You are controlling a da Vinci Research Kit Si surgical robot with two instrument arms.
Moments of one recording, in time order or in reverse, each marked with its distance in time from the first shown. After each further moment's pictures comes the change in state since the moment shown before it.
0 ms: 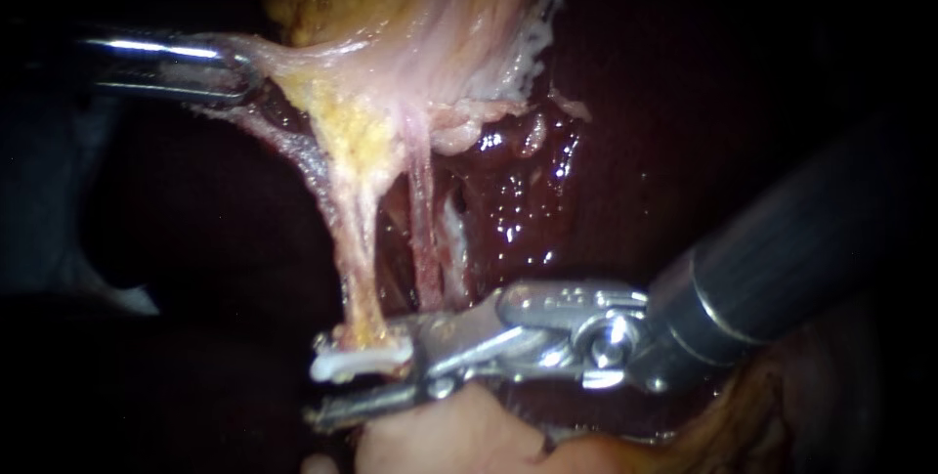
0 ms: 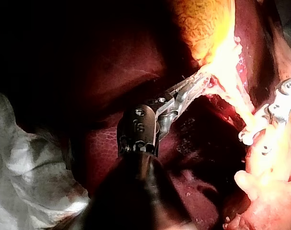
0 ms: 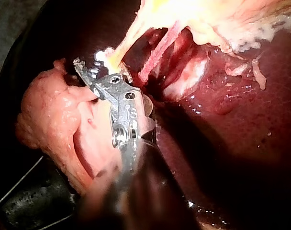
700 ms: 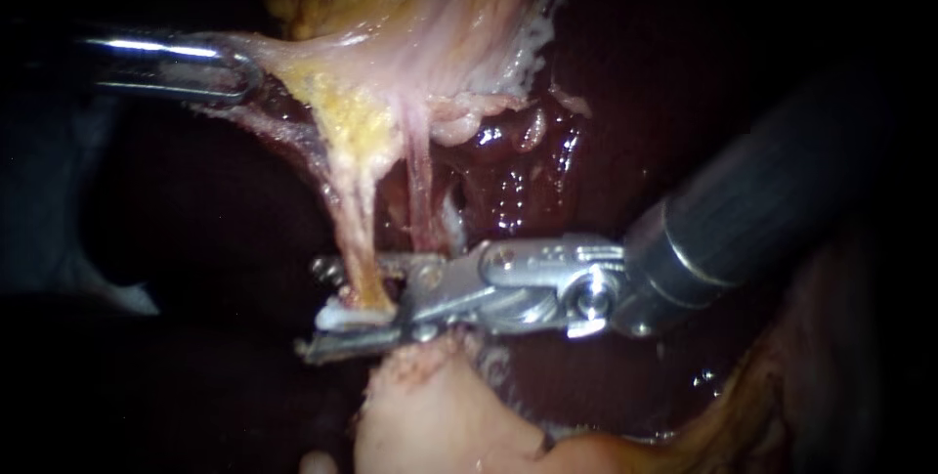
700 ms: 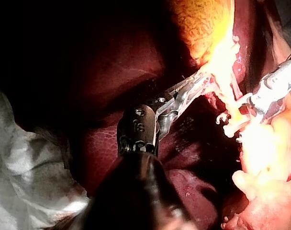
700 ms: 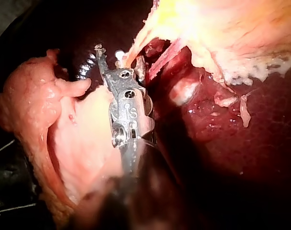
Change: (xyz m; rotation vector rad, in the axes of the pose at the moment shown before) right arm 0.000 0.005 -0.001 -0.230 0.016 -0.213; left arm 0.000 0.000 0.000 -0.001 -0.001 0.000
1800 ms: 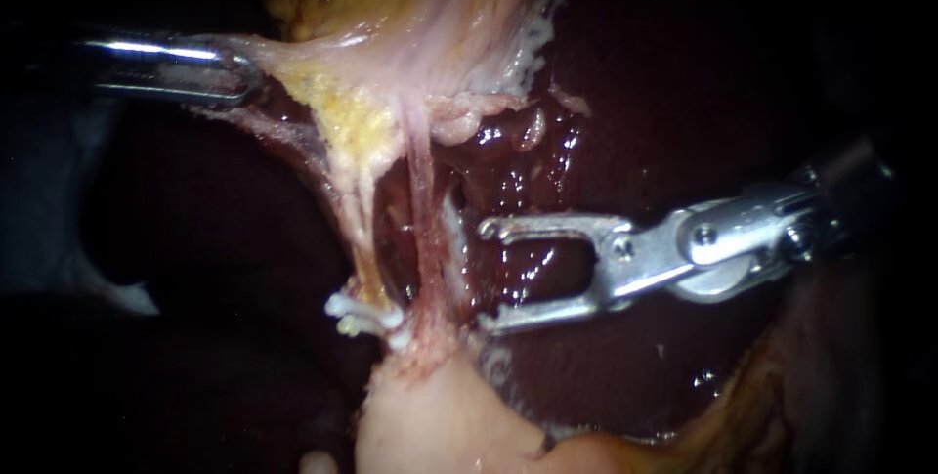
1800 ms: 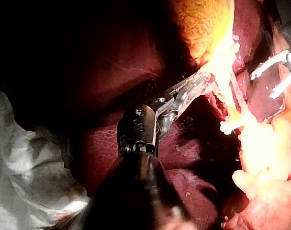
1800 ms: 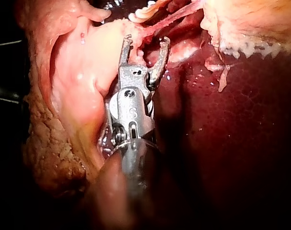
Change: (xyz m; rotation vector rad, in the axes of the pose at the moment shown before) right arm 0.000 0.000 -0.018 -0.025 -0.020 -0.237; left arm 0.000 0.000 0.000 -0.001 0.000 0.001
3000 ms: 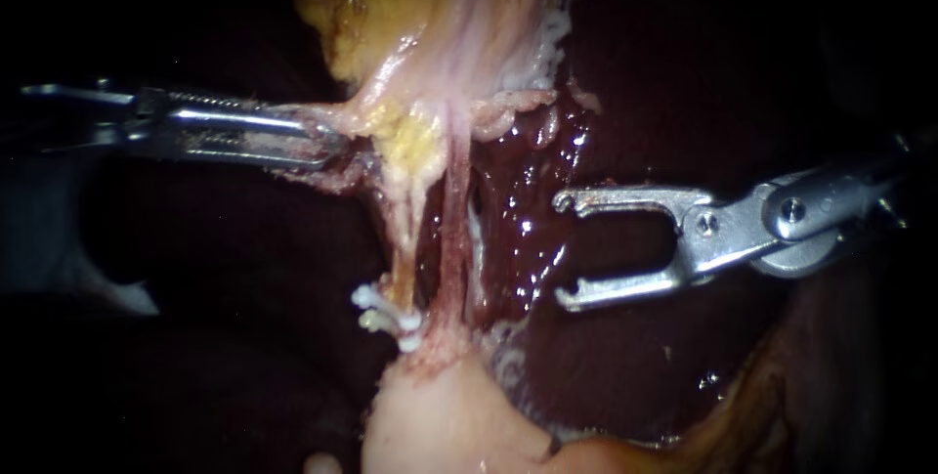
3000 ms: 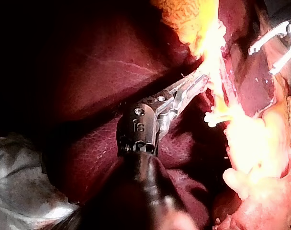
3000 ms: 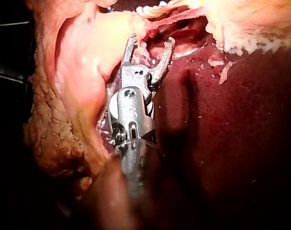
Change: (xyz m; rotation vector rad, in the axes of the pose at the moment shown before) right arm 0.000 0.000 -0.004 -0.001 -0.004 -0.024; left arm -0.004 0.000 0.008 -0.015 -0.003 0.027
